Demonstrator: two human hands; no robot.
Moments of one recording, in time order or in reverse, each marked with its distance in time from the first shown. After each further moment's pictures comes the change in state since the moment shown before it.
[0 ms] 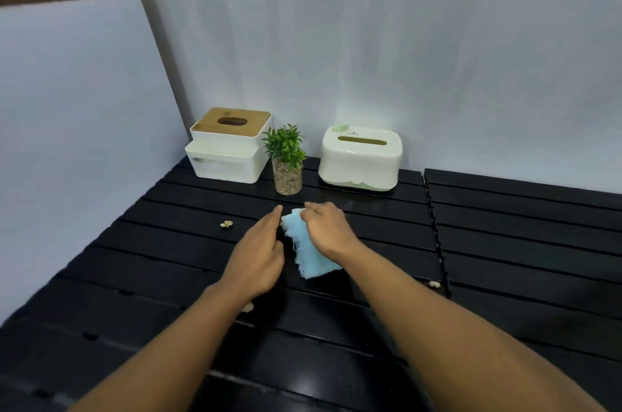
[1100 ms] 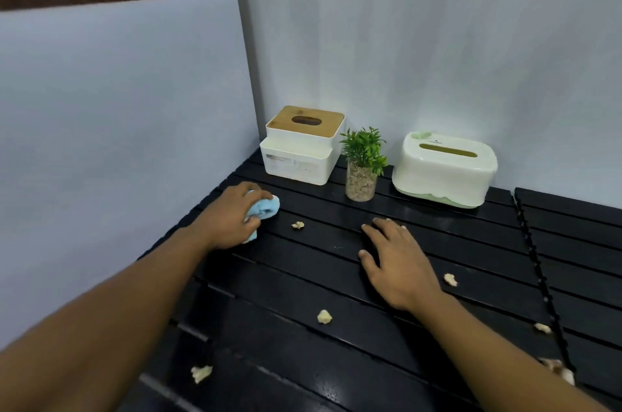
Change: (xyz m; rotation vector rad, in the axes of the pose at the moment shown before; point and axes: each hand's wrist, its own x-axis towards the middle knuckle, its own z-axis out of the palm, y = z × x) left_hand 0.037 -0.160 -0.111 0.356 -0.005 0.078; right_hand -0.006 0.025 0.032 -0.642 0.054 -0.315
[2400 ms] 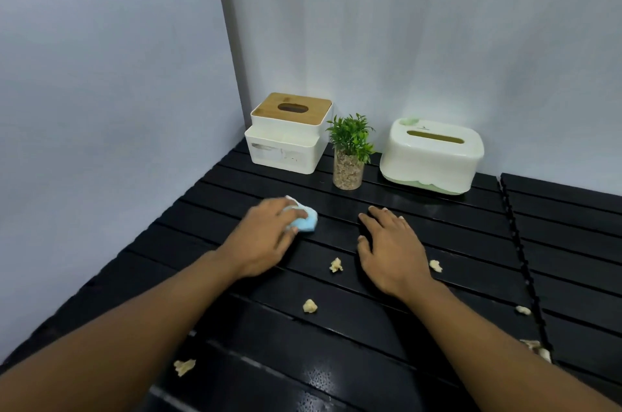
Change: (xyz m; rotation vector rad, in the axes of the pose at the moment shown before) left_hand -0.014 0.068 0.045 -0.037 0.114 0.244; right_hand -0.001 0.002 -0.003 0.007 0.023 0.081
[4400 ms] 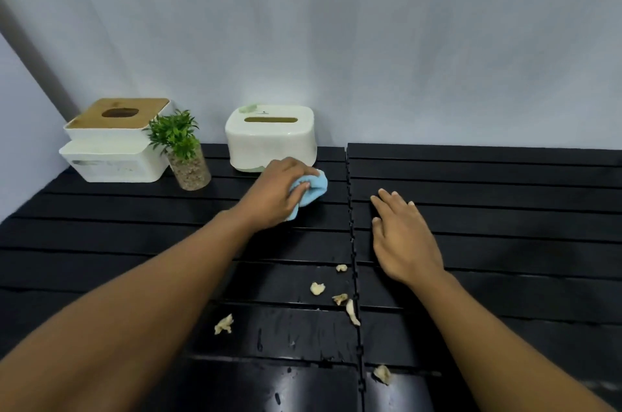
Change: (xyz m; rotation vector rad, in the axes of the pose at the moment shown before) left_hand 0.174 0.201 0.091 -0.225 -0.024 0.276; right_hand -0.103 0.213 -0.066 -0.002 0.153 0.297
